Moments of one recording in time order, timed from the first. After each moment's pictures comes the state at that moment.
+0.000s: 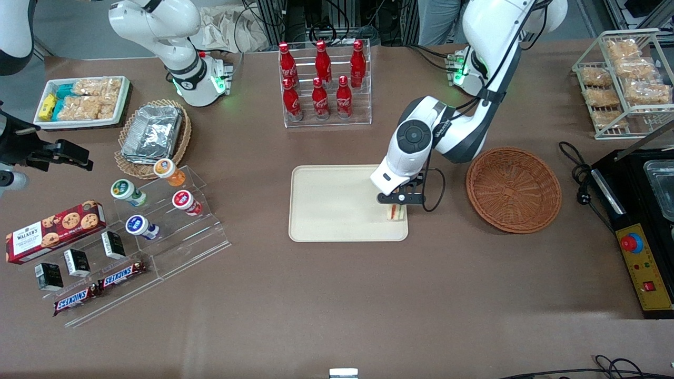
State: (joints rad) arm -0.54 0.38 -0.11 -1.98 -0.01 2.29 -0.58
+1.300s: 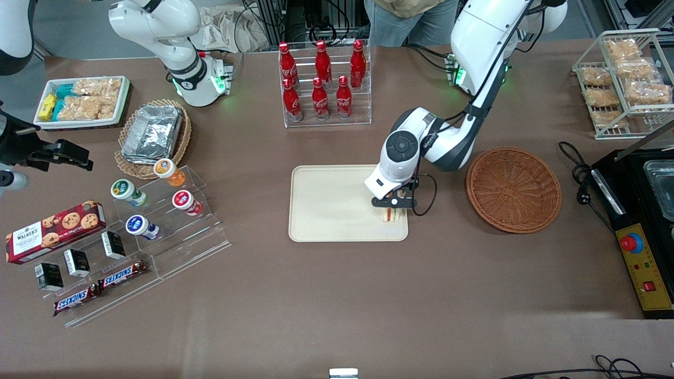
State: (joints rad) arm -0.56 0.46 -0.11 -1.98 0.03 2.33 -0.60
